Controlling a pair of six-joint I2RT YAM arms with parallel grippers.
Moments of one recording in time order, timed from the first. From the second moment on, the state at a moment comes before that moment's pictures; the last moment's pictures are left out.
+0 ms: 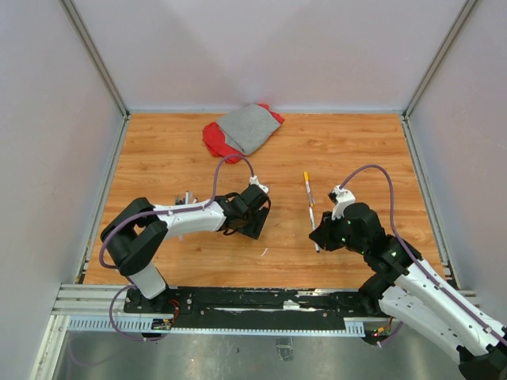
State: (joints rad) left arm -0.89 1.65 0.92 -0.35 -0.20 -0.42; right arm 0.68 0.61 0.54 -0.55 -0.04 0.43
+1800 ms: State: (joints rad) left arm -0.89 1.06 0.75 0.02 -0.12 0.18; right arm 0.68 0.55 0.54 -0.60 -0.03 0.43
